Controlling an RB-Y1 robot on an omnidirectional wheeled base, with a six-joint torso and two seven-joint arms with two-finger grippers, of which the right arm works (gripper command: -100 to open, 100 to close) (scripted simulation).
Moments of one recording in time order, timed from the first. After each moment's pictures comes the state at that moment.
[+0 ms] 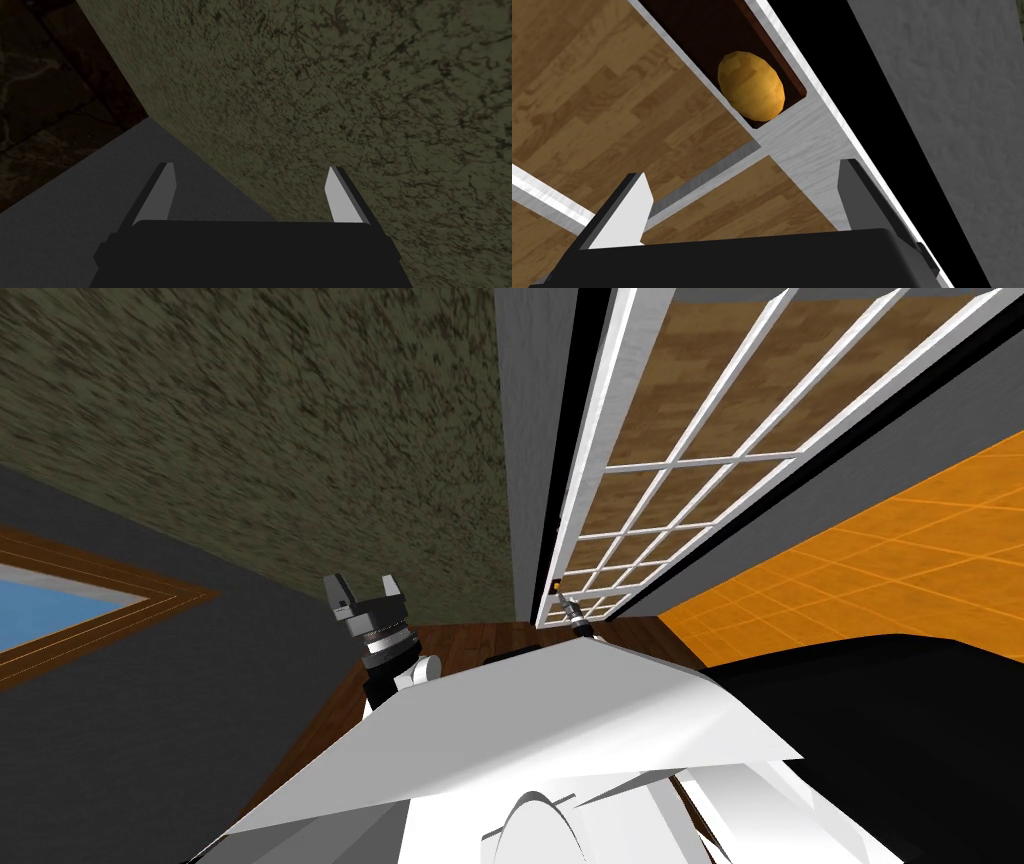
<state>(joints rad) 0.06 -0.18 -0.29 -0.72 0.21 -0.91 0.66</state>
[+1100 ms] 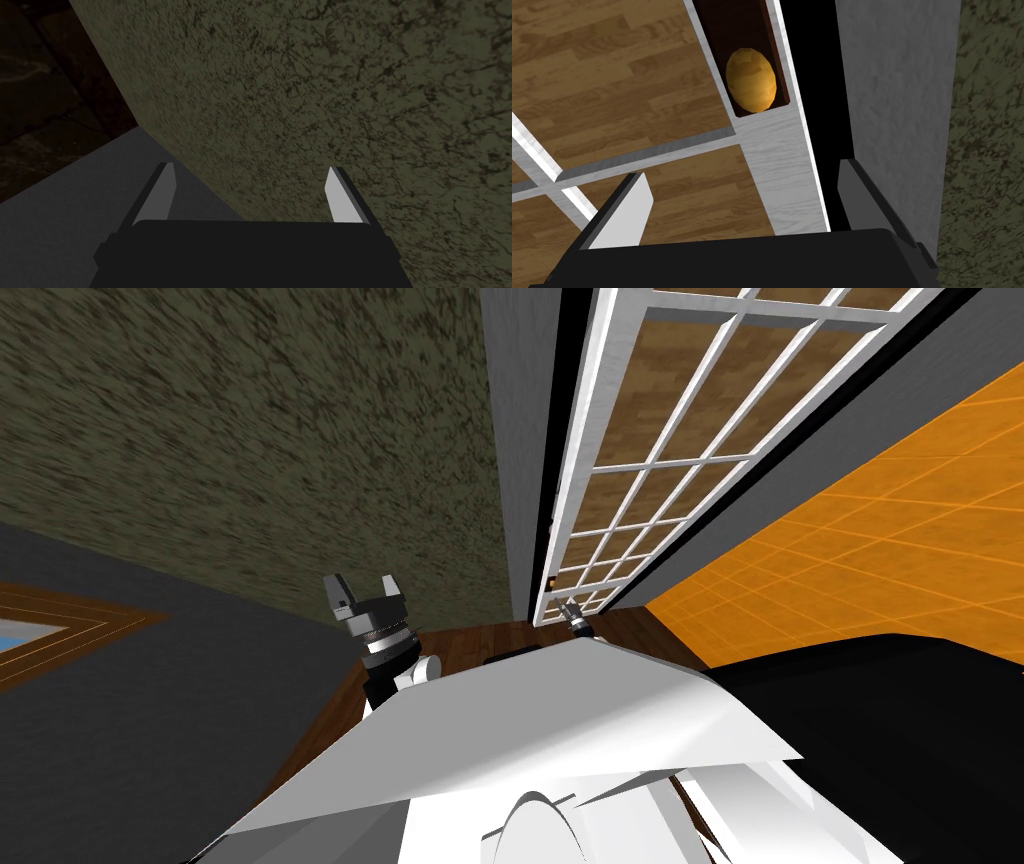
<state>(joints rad) 0.08 -0.19 -0.29 -0.73 0.32 -0.94 0.94</state>
